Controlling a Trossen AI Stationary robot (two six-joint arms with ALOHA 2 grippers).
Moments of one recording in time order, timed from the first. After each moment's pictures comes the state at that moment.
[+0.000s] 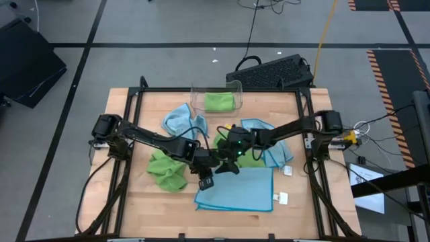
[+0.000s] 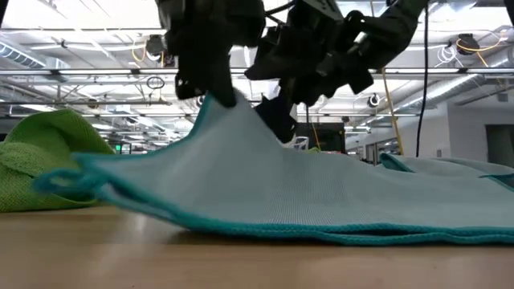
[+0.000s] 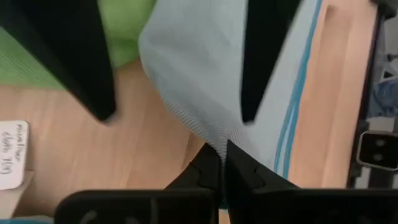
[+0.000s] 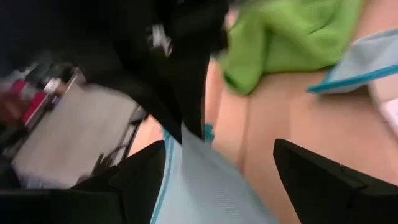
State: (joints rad) left arm -0.20 1.79 1.34 -0.60 0.15 -0.55; right arm -0.02 1.82 0.90 0.45 -0.58 0.43
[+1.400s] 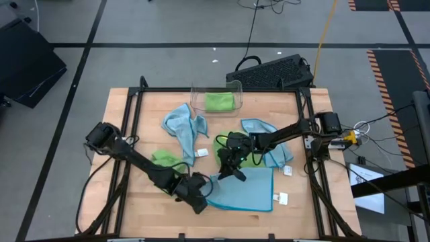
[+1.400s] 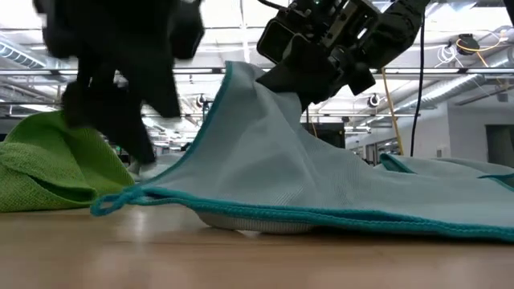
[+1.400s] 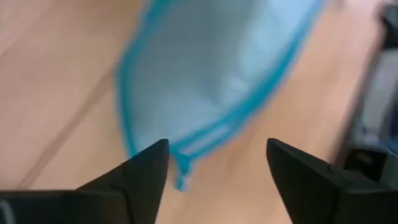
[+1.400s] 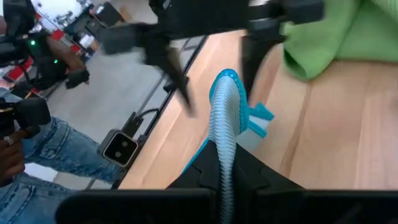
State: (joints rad) left arm -0.52 1.80 1.09 -0.29 -0.14 -1.17; right arm 0.03 1.83 0.91 0.43 -0.71 0.28
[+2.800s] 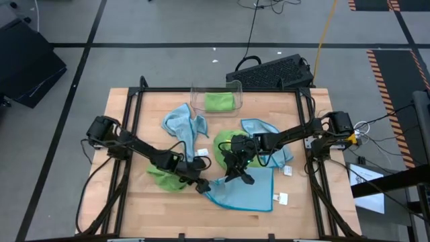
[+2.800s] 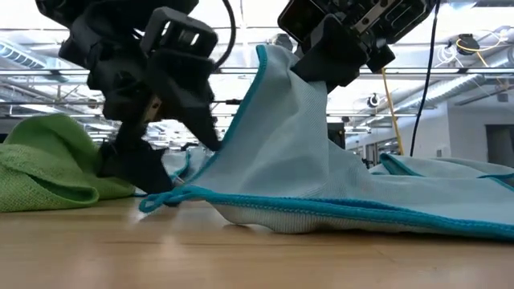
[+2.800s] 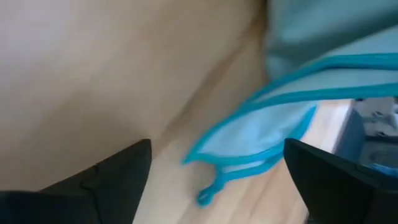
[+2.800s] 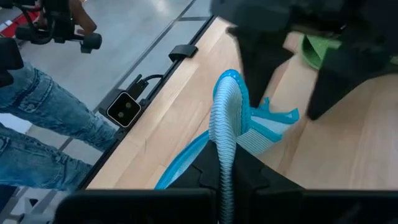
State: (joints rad) left arm -0.32 1.76 0.83 0.11 0.11 -1.20; right arm 0.08 1.71 0.91 0.19 -0.65 0.06
